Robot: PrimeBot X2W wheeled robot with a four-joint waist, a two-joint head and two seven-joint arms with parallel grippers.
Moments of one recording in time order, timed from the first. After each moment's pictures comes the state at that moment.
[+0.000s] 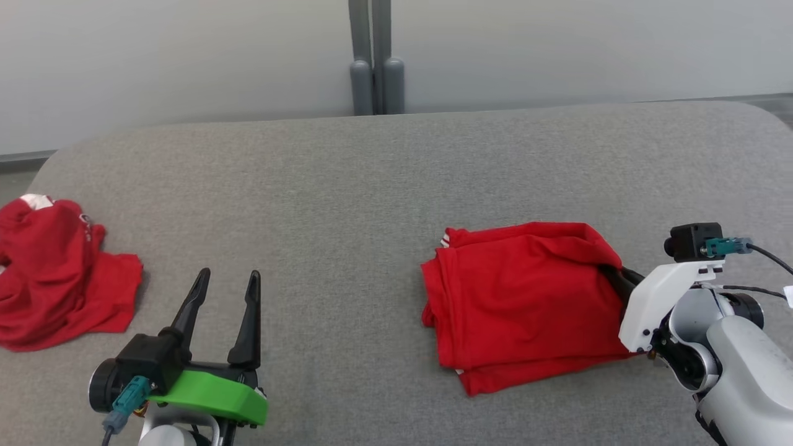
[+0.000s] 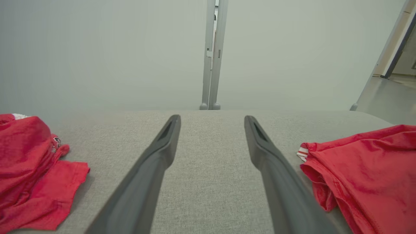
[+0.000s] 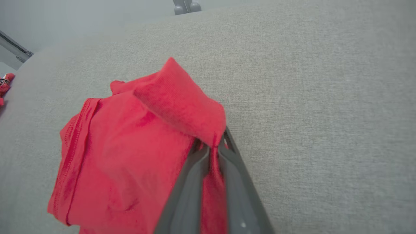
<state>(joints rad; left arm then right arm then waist) -0.08 0.20 -0.23 0.16 -0.37 -0.05 -0.25 -0.38 -0.34 0.29 0.50 0.65 0.13 0.24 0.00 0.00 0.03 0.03</state>
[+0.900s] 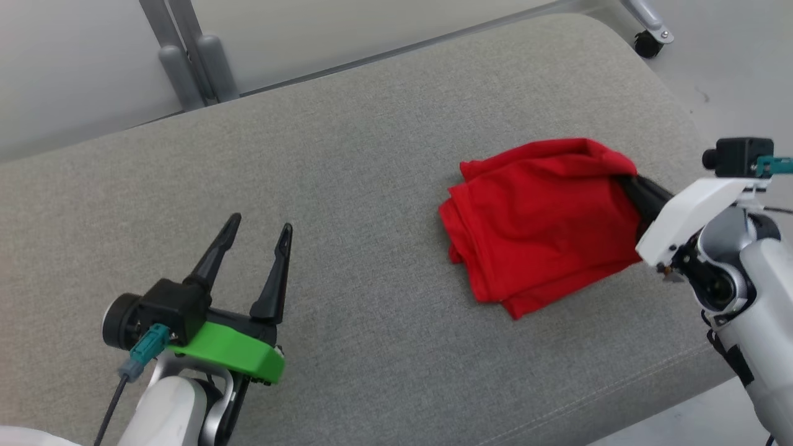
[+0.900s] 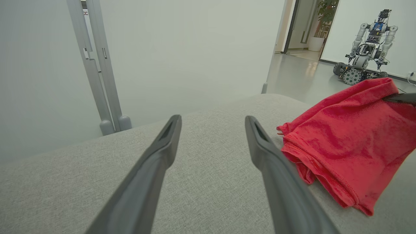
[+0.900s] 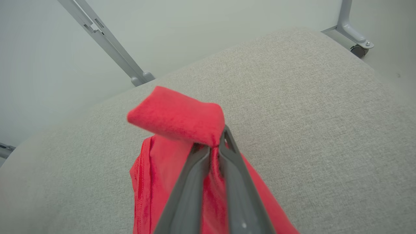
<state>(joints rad) -0.21 0.22 -0.31 0.12 -0.35 -0.07 -0.19 -0.52 -0.39 0.27 0.42 0.82 0.13 0.23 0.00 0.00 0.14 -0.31</state>
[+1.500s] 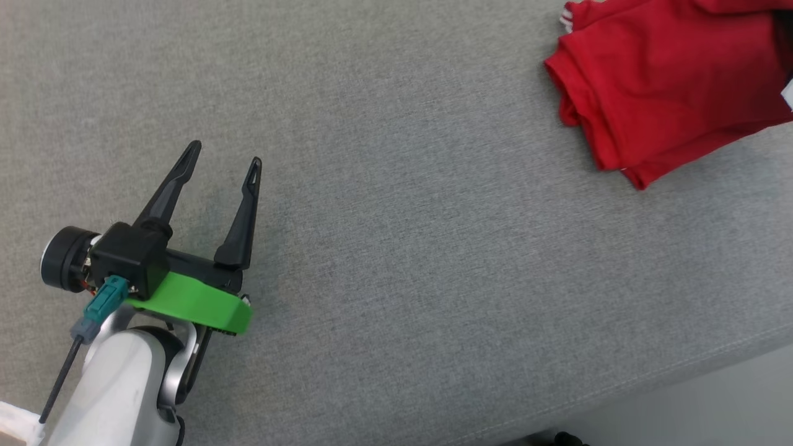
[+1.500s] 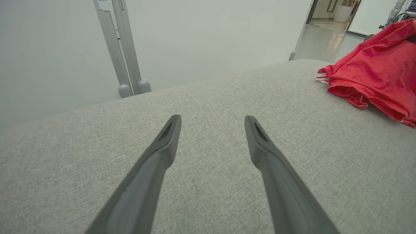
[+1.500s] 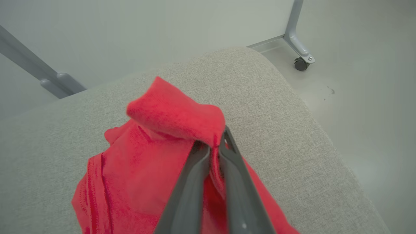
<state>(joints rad) -0.32 0.32 -0.29 -0.03 -0.30 -0.06 -0.09 -0.95 -0.59 0.29 0.72 0.87 0.13 0.22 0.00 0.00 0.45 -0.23</state>
